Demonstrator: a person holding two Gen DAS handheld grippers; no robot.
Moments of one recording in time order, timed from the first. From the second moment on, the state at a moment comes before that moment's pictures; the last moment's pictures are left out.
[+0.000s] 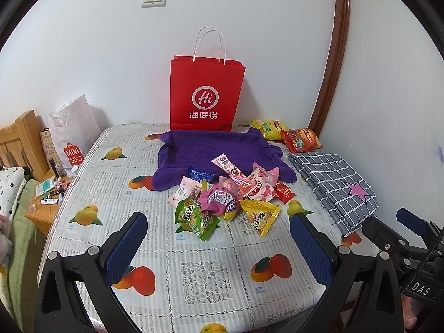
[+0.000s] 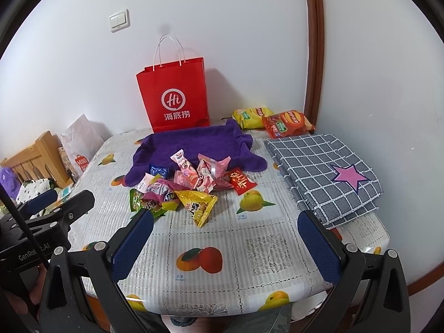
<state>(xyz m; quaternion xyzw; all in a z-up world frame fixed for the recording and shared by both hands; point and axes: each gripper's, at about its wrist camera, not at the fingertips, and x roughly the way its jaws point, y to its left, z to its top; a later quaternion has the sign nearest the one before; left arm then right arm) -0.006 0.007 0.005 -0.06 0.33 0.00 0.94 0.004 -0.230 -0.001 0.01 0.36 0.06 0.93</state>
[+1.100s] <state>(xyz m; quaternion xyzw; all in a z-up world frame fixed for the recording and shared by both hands) 0.085 0.071 -0.127 -0.09 0.44 0.01 0.89 0.122 -0.185 -0.138 0.01 0.44 0.13 0.89</state>
